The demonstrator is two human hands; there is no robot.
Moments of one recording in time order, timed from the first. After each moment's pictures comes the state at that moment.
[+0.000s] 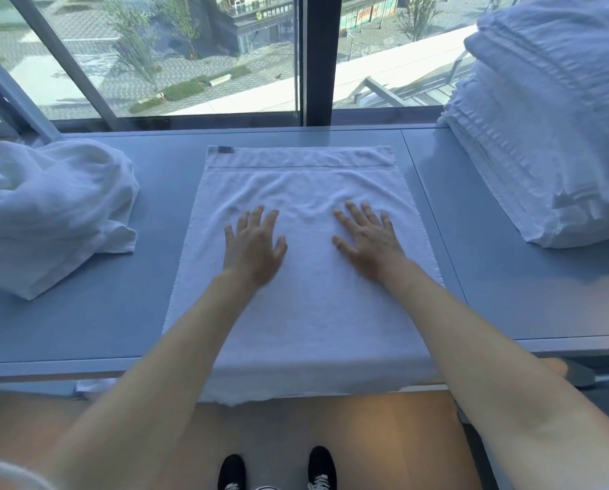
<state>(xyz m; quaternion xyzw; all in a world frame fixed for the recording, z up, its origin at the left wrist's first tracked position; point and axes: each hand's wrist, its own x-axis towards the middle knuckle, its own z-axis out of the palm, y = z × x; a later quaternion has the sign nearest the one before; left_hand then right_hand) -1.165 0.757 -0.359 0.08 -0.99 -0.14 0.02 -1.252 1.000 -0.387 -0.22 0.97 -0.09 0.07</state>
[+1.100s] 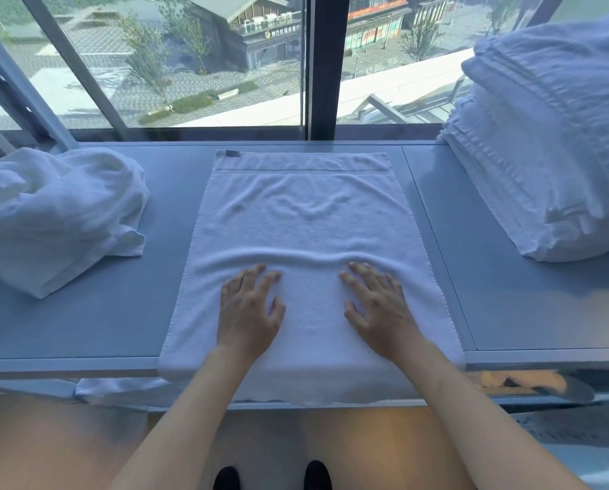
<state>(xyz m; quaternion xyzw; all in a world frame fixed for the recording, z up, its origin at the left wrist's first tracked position) -1.065 0.773 -0.384 0.09 -0.97 -0.20 0.08 -1.133 1.028 -0.383 -0.25 0.95 -0.16 0.02</state>
